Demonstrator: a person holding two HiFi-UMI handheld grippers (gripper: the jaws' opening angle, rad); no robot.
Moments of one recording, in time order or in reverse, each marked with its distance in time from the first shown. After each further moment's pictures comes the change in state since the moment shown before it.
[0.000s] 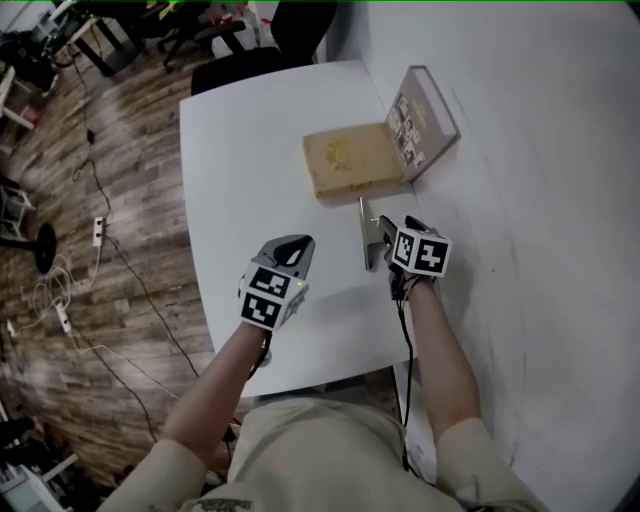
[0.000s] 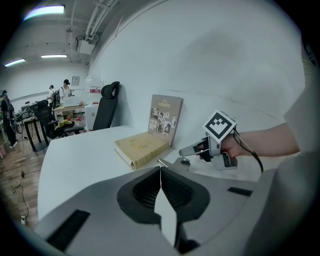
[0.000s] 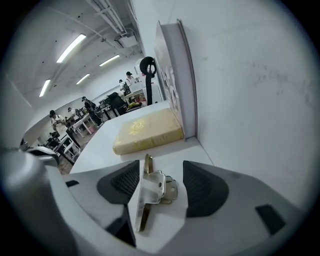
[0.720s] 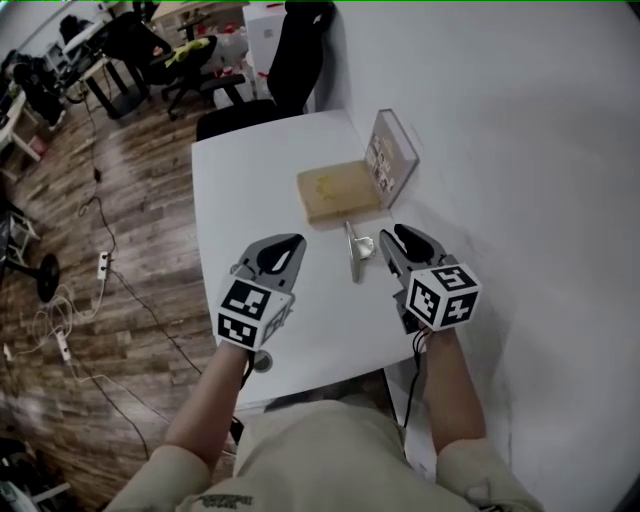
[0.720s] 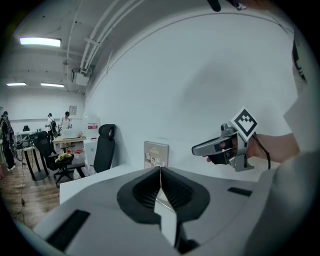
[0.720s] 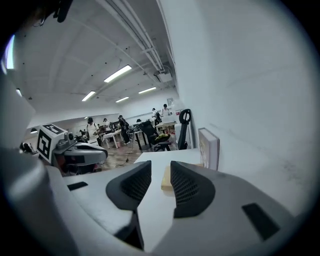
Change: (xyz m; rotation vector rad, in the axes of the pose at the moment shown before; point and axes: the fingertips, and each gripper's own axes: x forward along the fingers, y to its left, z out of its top) left arm -0.132 -0.053 0.130 0.147 -0.273 0.014; right arm -0.228 0.105 0.092 -0.245 -0.359 0.273
